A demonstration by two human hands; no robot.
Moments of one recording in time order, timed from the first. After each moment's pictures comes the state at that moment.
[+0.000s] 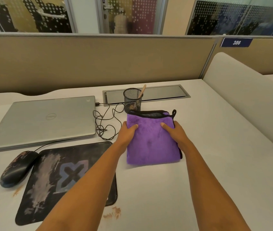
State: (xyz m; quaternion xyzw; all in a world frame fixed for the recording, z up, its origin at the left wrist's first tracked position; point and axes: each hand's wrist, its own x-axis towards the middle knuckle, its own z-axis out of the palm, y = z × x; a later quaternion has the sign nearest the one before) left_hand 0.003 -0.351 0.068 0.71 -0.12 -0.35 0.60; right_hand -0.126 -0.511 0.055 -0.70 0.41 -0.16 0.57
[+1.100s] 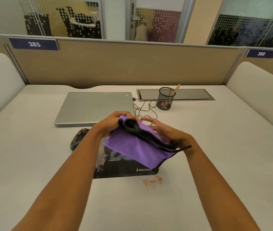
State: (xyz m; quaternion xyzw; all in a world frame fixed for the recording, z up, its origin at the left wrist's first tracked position) left_hand 0.061 -0.134 0.143 0.64 -0.39 -0.38 0.55; right_hand -0.094 -0.307 0.137 -0.72 0.06 0.11 0.69
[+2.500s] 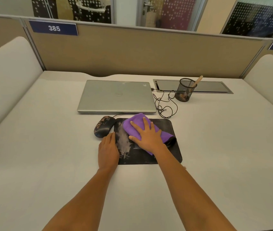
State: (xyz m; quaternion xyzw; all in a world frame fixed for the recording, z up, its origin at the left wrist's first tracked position) left_hand 0.030 -0.015 0.004 0.93 -0.23 0.01 0.28; right_hand -0.015 -0.182 0.040 -0.97 0.18 0.09 0.12
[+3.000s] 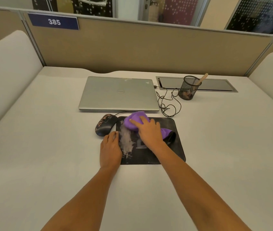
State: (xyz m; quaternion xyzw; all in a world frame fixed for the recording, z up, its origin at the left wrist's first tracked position) left_hand 0.032 -0.015 0.006 0.94 -0.24 -0.02 0.25; right_hand 0.004 -0.178 0.047 -0.99 0.15 0.00 0.03
